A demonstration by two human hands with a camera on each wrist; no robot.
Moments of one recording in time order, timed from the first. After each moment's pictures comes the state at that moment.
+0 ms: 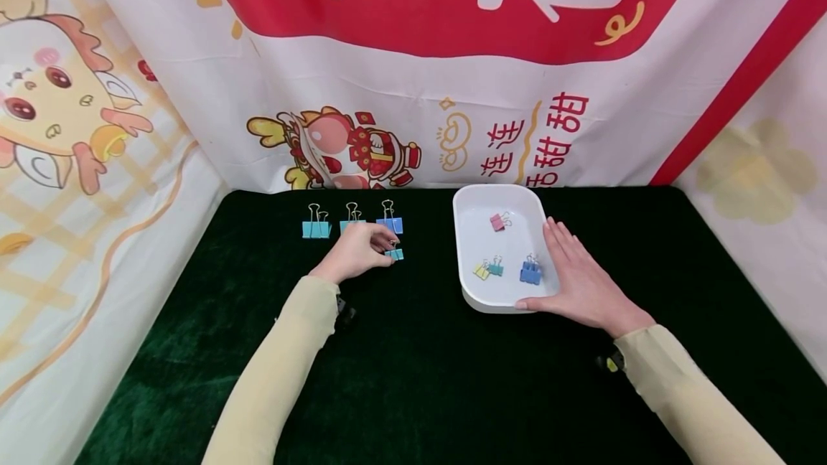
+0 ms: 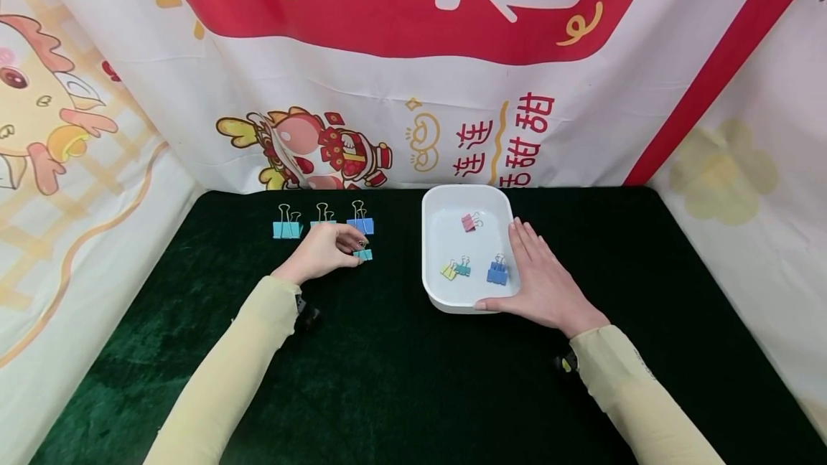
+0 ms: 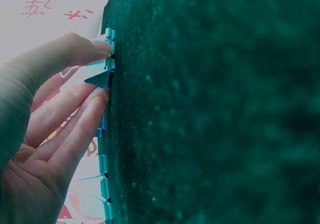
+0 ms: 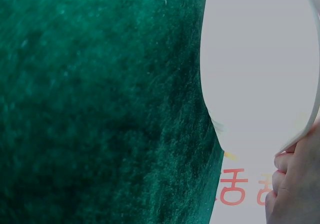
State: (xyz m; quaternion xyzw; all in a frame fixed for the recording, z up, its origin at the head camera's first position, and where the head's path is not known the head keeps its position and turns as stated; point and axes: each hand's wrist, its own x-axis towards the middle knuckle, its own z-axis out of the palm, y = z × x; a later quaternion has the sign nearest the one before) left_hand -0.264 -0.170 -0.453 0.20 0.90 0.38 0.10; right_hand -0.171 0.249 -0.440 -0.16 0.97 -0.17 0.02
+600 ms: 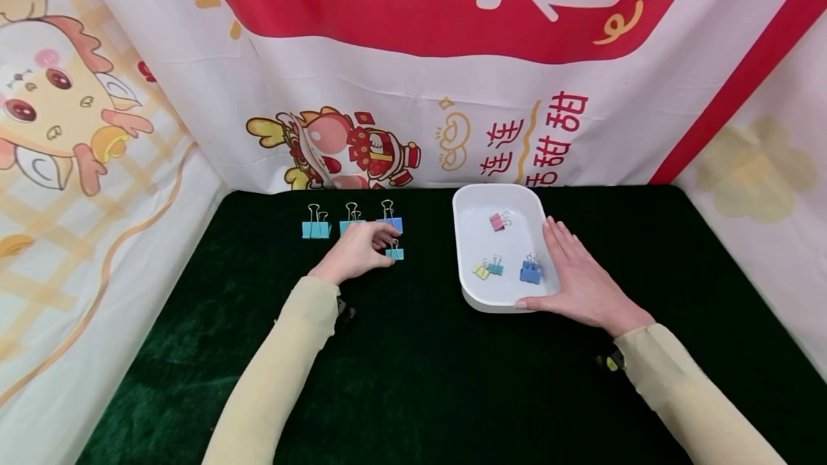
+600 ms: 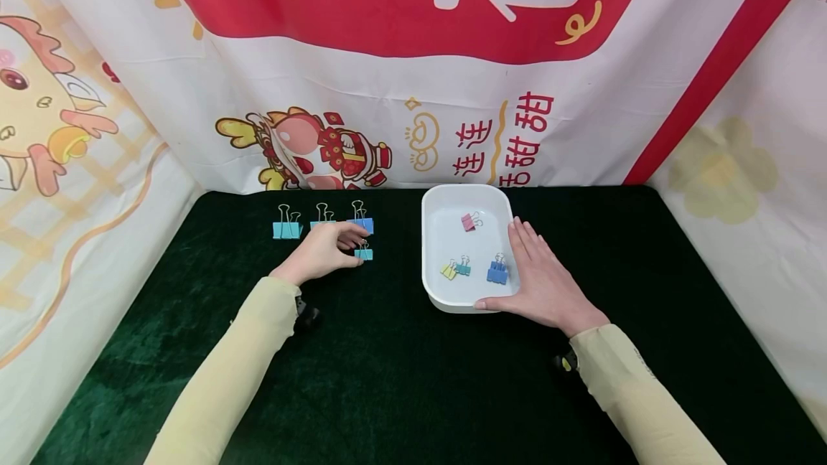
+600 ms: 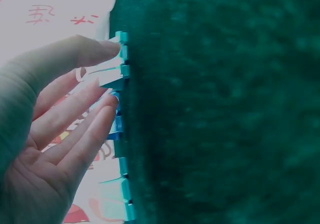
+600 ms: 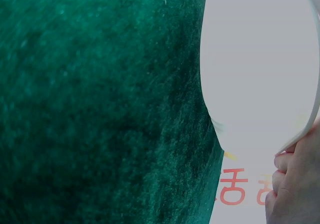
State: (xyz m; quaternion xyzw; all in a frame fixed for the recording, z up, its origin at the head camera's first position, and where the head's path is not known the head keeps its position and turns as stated) left_hand -0.261 -0.167 -0.444 0.21 0.91 0.35 0.10; right_hand -0.170 0.248 -0.439 -0.16 0.97 -0.17 0.02
